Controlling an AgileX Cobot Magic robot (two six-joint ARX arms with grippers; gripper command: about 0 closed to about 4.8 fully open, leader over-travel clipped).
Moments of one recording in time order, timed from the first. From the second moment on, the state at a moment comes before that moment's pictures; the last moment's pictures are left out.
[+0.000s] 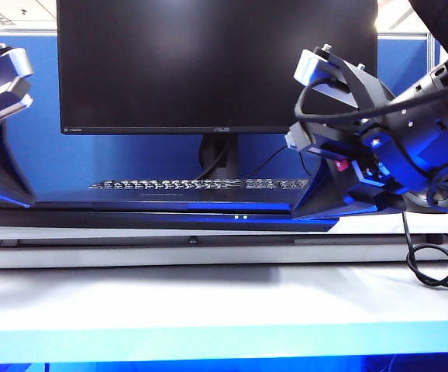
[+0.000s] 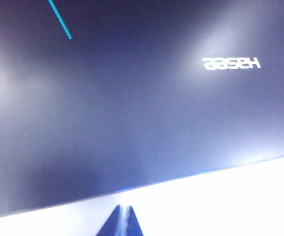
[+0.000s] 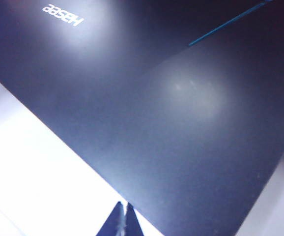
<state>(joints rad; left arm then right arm) -0.35 0.96 0.42 -0.08 0.16 -0.17 0.72 1.23 0.35 0.41 0.02 0.18</state>
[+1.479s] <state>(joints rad) -0.35 1.01 0.42 -0.04 0.10 -0.17 0.72 1.23 0.35 0.41 0.02 0.18</state>
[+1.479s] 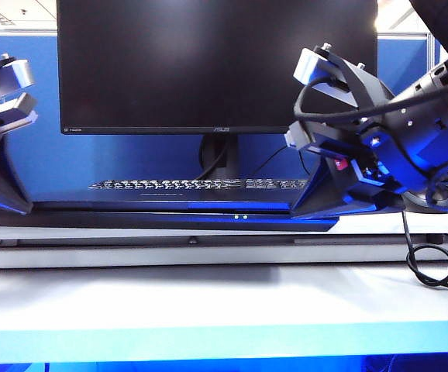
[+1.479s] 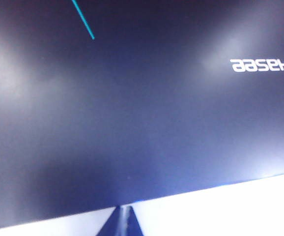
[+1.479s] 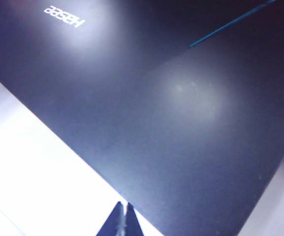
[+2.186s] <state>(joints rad) -0.35 1.04 0.42 -0.01 0.12 -0.17 0.72 1.23 0.35 0.41 0.02 0.18</state>
